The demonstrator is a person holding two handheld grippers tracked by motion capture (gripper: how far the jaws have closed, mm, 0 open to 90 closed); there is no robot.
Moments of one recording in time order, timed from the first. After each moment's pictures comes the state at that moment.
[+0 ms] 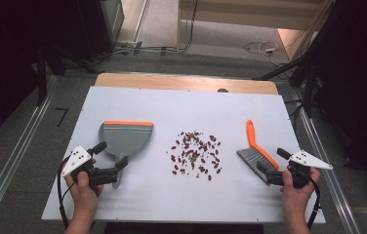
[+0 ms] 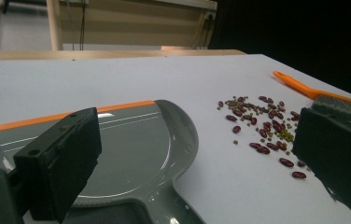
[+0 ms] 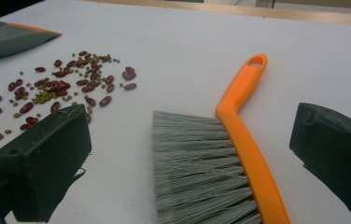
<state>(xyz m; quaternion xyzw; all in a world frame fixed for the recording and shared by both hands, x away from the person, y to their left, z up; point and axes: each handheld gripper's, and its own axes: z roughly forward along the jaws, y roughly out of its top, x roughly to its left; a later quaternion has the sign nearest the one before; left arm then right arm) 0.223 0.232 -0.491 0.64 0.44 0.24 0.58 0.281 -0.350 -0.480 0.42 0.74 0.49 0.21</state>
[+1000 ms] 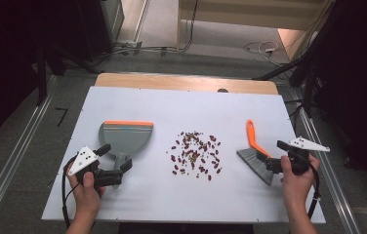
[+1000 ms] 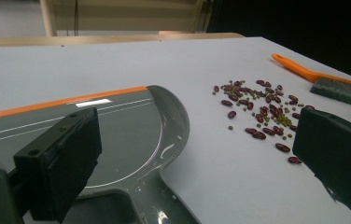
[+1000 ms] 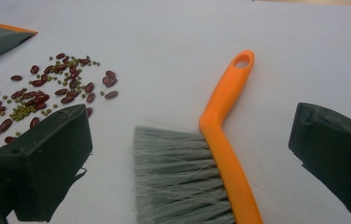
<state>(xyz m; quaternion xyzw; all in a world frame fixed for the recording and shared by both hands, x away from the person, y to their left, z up) 0.223 0.221 -0.489 0.67 0.44 0.24 0.56 0.314 -0.344 -0.460 0.46 0.75 0.44 0.18</state>
